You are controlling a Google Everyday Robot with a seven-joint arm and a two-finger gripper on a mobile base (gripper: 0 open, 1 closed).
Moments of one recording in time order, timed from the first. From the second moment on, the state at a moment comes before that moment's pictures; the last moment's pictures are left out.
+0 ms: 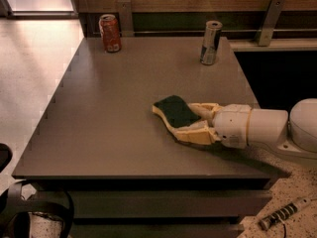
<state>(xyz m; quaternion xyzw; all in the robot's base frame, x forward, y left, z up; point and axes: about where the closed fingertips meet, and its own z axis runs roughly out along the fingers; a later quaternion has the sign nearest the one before) 0.493 -0.077 0.826 -0.44 0.69 0.28 0.51</state>
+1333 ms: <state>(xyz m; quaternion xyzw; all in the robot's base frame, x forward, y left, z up) 0.641 -0.066 0.941 -0.40 0.74 0.20 0.50</state>
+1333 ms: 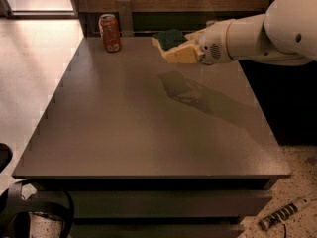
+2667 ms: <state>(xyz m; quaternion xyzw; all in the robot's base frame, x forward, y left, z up) 0.780 -0.023 0.879 -0.40 0.72 0.24 0.51</state>
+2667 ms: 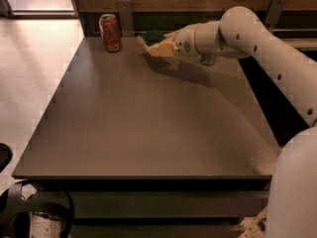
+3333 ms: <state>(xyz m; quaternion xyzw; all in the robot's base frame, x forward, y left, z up) 0.808 0.006 0.867 -0.42 0.70 0.26 0.51</state>
